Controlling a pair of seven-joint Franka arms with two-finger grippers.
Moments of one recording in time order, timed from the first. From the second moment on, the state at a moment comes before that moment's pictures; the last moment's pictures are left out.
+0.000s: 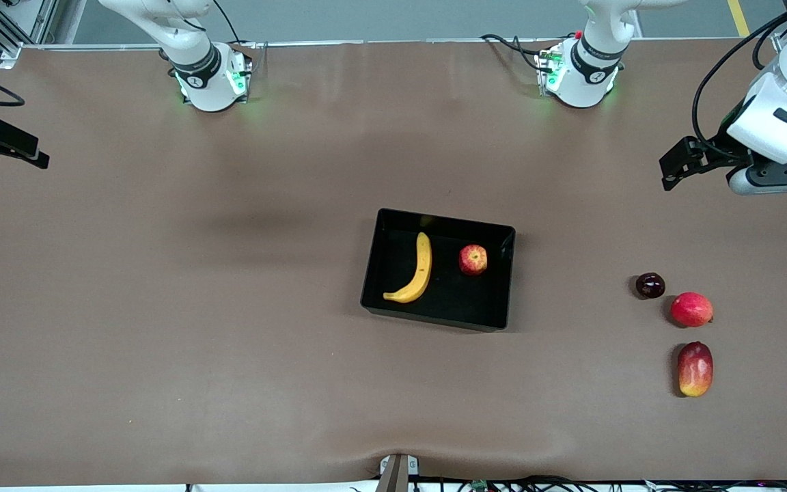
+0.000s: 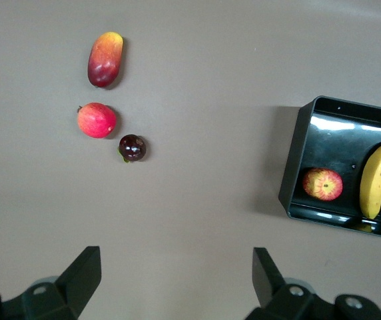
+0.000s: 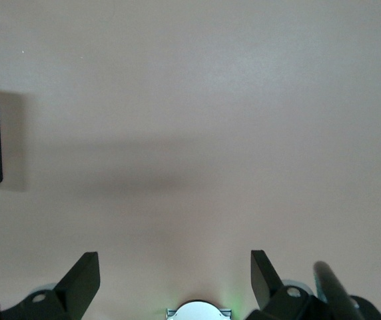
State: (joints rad) left arm 0.01 -0.02 -0.18 -1.58 0.05 1.61 -0.20; right arm -0.12 0.04 0.05 -1.42 0.05 1.35 -0.02
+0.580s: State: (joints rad) left arm 0.00 -0.02 -0.18 -1.58 0.05 1.59 -0.20; right arm -0.12 0.04 0.05 -1.42 0.05 1.35 -0.02
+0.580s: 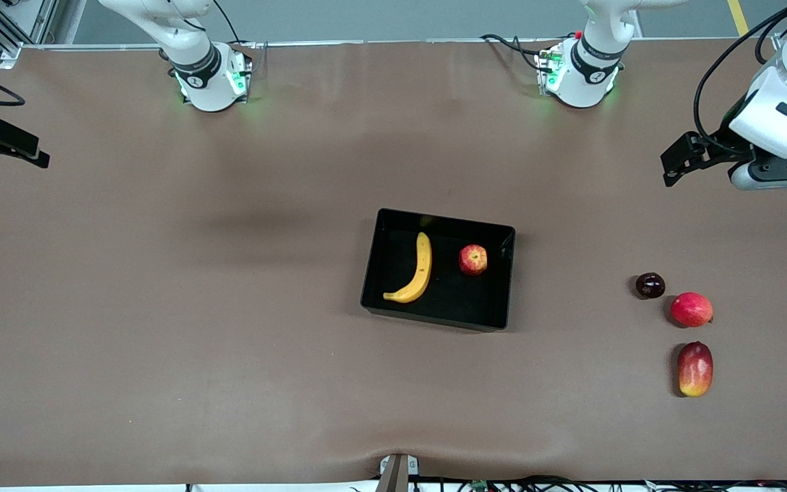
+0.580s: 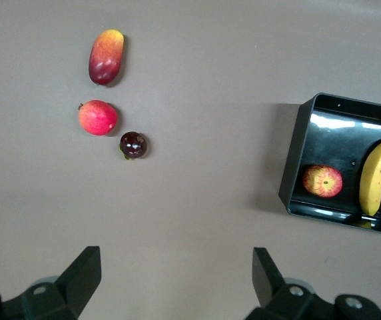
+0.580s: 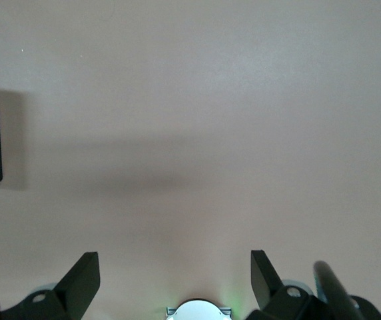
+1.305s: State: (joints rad) left arm -0.09 0.13 -0.31 -1.61 0.05 1.68 -0.47; right arm -0.12 0.04 0.05 -1.42 0.05 1.35 -0.02
